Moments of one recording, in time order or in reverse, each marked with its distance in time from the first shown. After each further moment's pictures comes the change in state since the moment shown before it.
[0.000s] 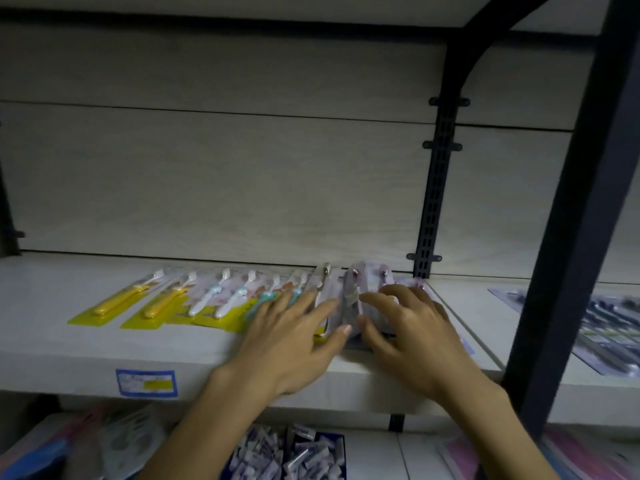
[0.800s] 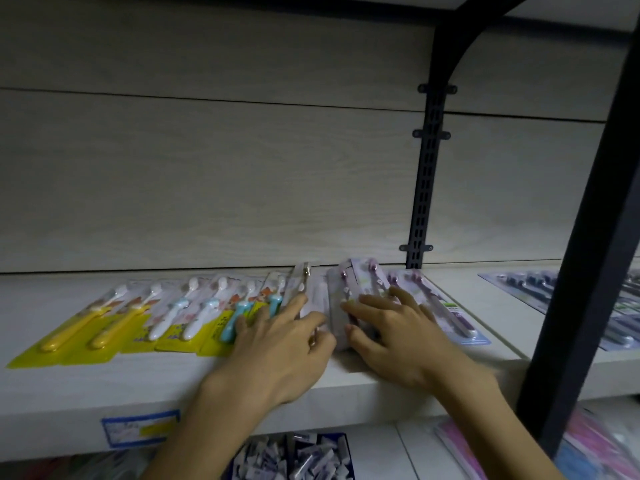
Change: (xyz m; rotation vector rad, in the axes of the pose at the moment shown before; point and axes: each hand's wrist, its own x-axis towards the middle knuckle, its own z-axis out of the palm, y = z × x) left_hand 0.012 -0.033 -0.009 -0.111 -0.207 0.003; right_hand 0.025 -0.032 0.019 0.010 -0.249 0.150
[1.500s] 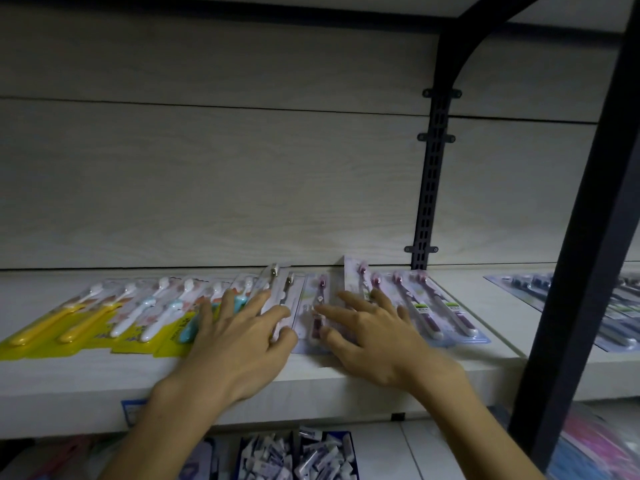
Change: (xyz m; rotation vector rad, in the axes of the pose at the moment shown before) left_hand -0.022 -0.035 -0.008 0.094 0.106 -0.092; right_hand 0.001 -0.023 0.004 0.017 -0.106 -0.099
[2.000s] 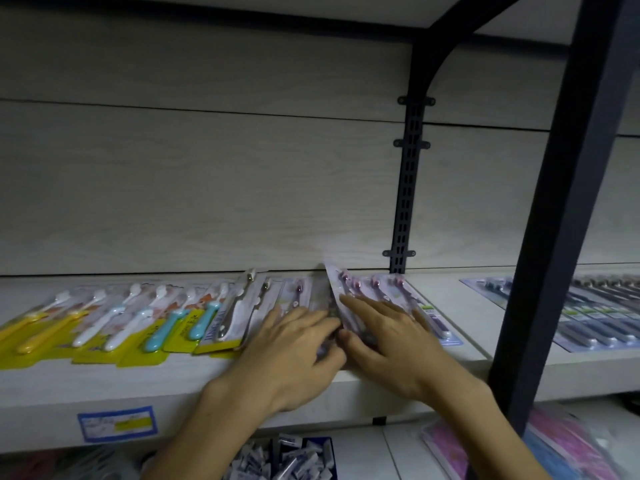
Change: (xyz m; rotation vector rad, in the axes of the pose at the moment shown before) left_hand 0.011 0.070 0.009 -0.175 0.005 0.344; right_hand -0.022 0.050 -0.003 0.014 0.149 0.055
